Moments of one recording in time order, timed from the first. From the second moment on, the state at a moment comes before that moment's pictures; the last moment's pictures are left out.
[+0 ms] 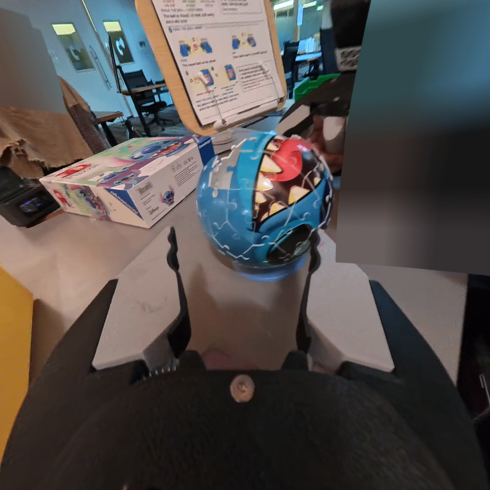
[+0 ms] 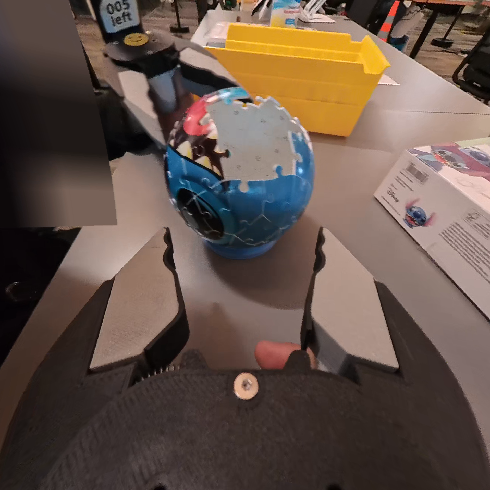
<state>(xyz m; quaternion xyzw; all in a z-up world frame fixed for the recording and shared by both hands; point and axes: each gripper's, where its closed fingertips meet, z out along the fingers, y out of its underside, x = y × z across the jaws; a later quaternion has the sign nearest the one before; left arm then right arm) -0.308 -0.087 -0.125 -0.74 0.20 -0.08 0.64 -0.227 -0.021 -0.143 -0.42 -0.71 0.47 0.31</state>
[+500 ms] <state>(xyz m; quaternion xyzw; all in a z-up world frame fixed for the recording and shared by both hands) -0.271 -0.093 -0.150 -0.77 0.28 -0.13 0.56 -0.227 -0.022 -0.156 -0.46 -0.71 0.42 0.33</state>
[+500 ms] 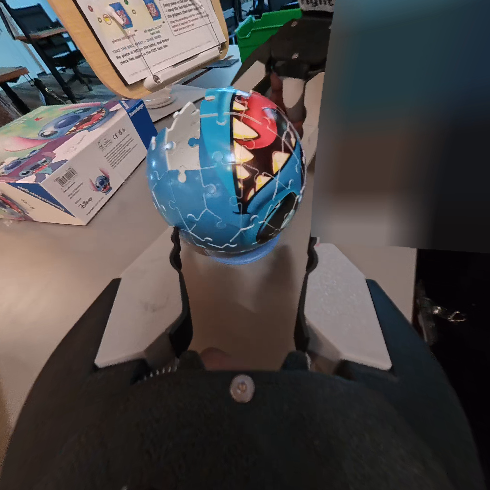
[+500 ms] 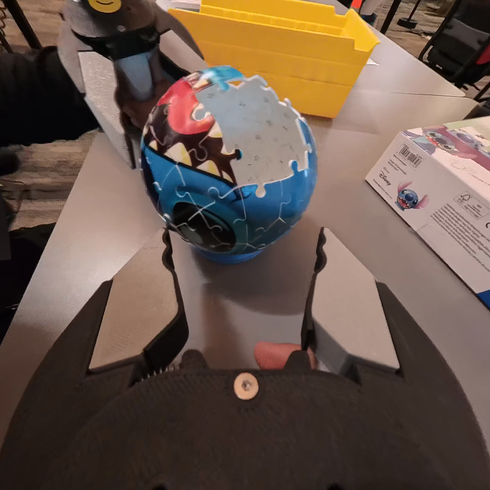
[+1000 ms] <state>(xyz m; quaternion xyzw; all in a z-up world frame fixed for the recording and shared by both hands) -0.243 -0.129 -0.134 -0.75 0.26 -0.18 0.58 -0.212 0.036 -0.155 -0.51 -0.67 0.42 0.35</state>
